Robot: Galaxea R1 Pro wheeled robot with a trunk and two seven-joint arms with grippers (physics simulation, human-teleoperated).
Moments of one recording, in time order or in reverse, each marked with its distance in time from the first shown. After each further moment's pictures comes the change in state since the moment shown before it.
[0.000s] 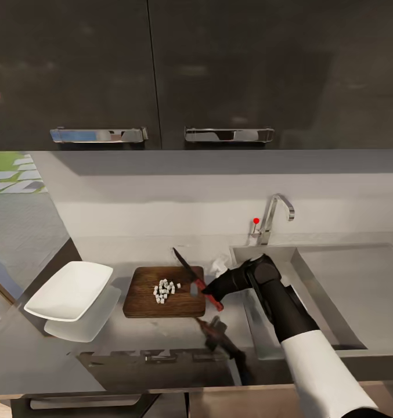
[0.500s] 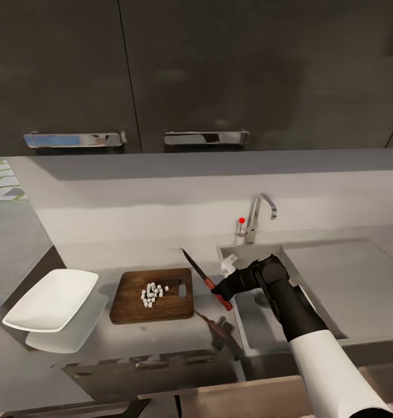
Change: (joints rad) left arm 0.000 -0.002 0.000 0.002 0.000 0.000 0.000; right arm 0.000 -0.051 -0.004 0.001 0.002 0.000 -0.002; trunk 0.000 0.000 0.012
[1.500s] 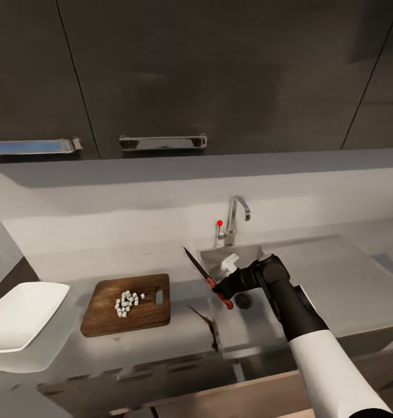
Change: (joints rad) left arm 0.000 -0.003 0.000 0.000 0.000 0.003 0.000; right arm 0.000 0.001 -0.010 0.001 0.000 0.000 -0.026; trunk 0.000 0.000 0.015
